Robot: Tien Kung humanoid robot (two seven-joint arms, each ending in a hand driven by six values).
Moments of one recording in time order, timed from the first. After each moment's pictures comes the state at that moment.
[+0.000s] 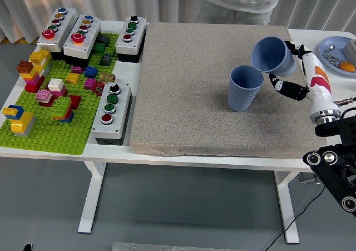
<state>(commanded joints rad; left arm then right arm) -0.10 0.12 -1.03 -0.18 0.45 0.09 0.11 0.42 -0.21 1.02 1.29 -1.75 -0.53 -0.07</state>
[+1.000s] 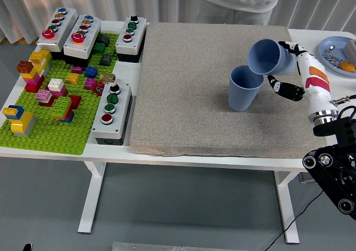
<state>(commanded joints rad) -0.11 0.12 -1.03 -0.18 0.45 0.09 0.11 0.44 -0.22 1.00 1.26 -1.86 -0.56 -0.07</state>
